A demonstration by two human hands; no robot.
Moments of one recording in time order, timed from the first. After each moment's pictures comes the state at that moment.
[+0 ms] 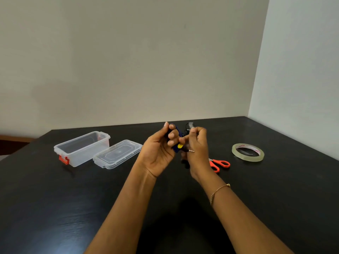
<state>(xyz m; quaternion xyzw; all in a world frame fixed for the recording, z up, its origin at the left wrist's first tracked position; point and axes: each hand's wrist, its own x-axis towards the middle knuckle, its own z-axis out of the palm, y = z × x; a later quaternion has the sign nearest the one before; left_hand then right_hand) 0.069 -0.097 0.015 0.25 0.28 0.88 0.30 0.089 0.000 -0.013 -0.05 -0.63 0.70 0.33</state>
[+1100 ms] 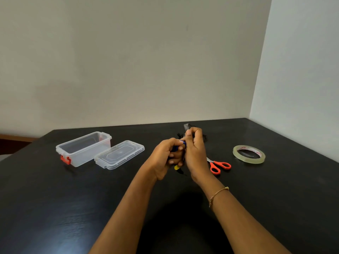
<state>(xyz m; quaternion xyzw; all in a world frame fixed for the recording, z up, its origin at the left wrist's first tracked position) 0.068 -0.096 0.004 0.28 0.62 0.70 0.22 0.086 -0.003 -0.015 -0.02 -0.69 0.63 0.36</state>
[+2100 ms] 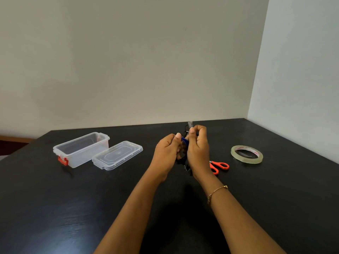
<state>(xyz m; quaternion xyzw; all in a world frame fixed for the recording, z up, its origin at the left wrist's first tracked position) 0.068 -0.080 -0.004 0.27 0.73 0.63 -0.02 0.082 0.009 -0.016 -0.01 -0.69 0.58 0.43</state>
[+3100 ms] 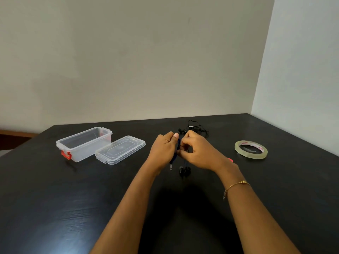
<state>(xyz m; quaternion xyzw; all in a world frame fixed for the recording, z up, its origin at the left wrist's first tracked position) 0.040 -0.091 -0.015 0.28 0.81 0.52 -0.02 0.100 0.028 -0.003 0.10 -0.94 0.28 0.16</state>
